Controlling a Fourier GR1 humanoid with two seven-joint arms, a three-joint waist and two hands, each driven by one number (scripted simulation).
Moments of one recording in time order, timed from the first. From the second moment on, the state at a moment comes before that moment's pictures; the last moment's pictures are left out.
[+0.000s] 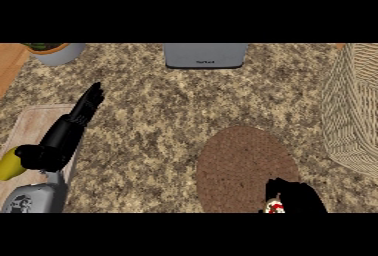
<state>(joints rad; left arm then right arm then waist) -0.15 0.17 0.07 -1.60 -0.08 -0.23 0.01 0.27 -0.29 0.41 -1.79 1.07 0.03 0.29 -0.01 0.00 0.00</state>
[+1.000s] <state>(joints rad) -0.15 0.16 0.08 -1.61 -0.08 -0.23 0.03 0.42 -0.18 0.32 -2.36 0.75 -0.04 0.31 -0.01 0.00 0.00</state>
